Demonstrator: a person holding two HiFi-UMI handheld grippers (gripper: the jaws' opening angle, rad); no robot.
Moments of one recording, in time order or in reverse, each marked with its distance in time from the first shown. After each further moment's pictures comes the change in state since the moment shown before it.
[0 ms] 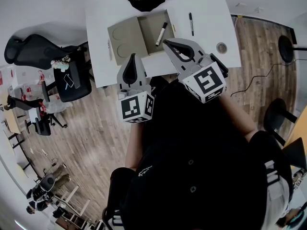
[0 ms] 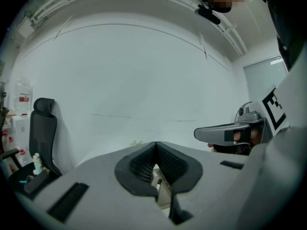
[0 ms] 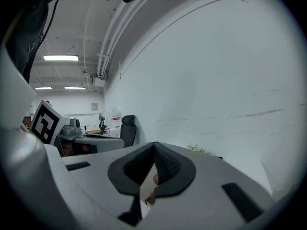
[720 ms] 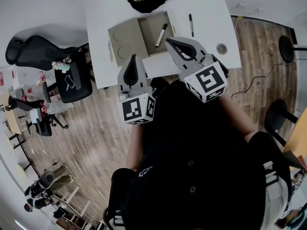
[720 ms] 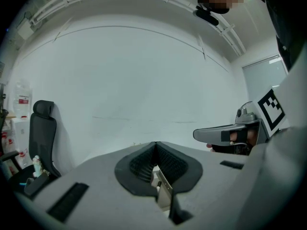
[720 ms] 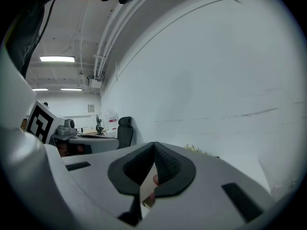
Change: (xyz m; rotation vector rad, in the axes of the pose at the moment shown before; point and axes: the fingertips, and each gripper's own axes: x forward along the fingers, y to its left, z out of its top) left arm -0.001 -0.006 0.008 0.011 -0.019 -0.001; right arm -0.004 -0.012 0.004 0.026 -0.015 -0.036
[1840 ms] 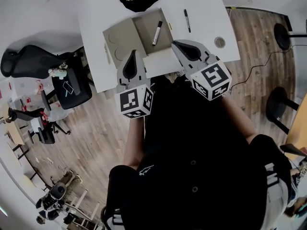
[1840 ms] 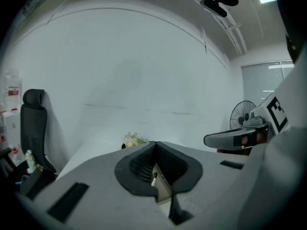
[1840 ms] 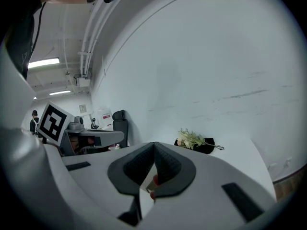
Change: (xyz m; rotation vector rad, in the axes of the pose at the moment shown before) left arm 0.030 0.009 -0.025 -0.025 0.130 -0.094; right arm -0.008 -0.014 -0.041 0.125 0.123 -0.070
